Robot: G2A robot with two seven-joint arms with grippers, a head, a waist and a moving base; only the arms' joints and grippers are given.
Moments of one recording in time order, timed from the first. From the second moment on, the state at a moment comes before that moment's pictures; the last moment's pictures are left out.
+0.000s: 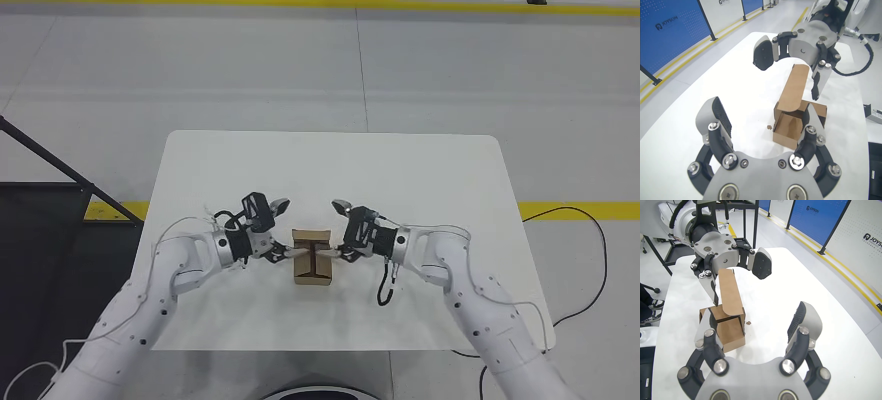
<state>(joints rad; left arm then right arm) 1.11 -1.01 -1.15 -1.53 1.24 -0.75 0.04 -0.91 -1.21 0.99 -1.39 -1.32 -0.83 0.01</state>
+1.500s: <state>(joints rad) 1.20 -1.00 -1.26 -1.62 1.29 -0.75 0.22 -0.96 -1.20 0.95 -1.46 -1.61 -0.73 -0.09</state>
